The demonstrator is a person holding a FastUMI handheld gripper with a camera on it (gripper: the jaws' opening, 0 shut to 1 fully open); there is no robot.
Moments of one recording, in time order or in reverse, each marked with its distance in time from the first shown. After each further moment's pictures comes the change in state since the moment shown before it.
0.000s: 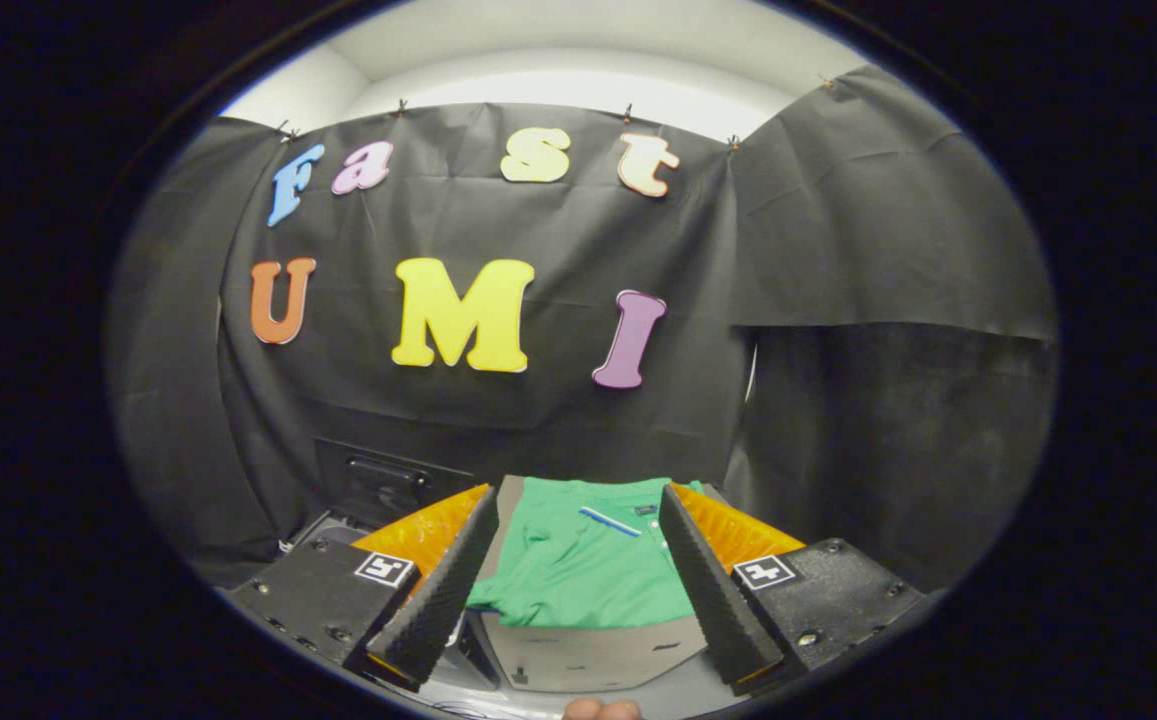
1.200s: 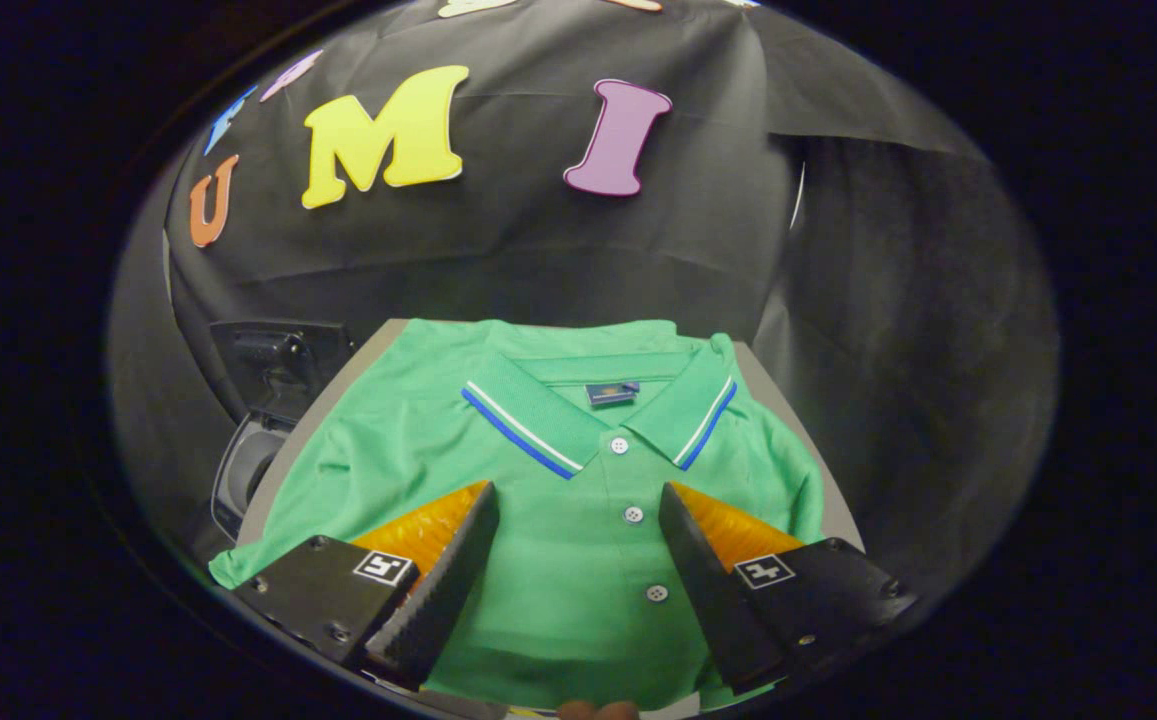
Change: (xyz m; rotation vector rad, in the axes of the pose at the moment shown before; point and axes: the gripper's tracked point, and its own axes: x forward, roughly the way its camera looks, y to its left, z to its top) arm 0.175 -0.070 -0.149 0.031 0.505 0.029
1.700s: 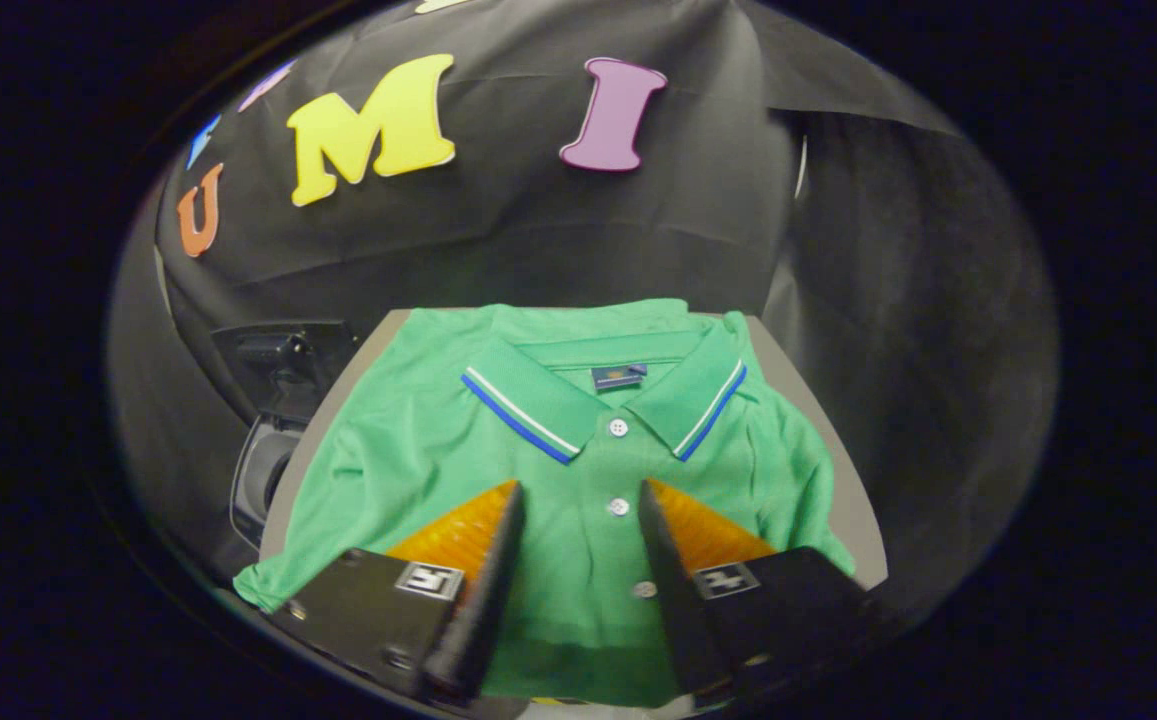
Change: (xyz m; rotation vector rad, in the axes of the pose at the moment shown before) arm 0.000 0.007 -0.005 -0.002 0.086 -0.010
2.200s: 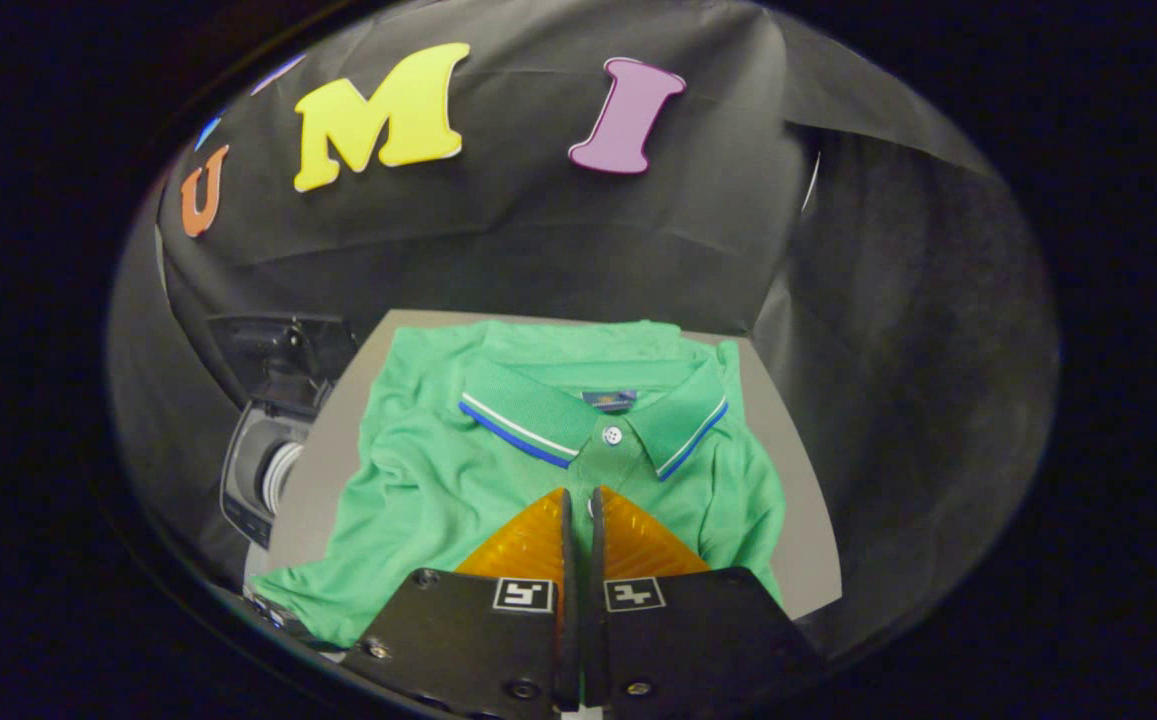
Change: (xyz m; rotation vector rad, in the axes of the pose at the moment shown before) arm -0.033 -0.002 0.035 -0.018 0.024 -0.018
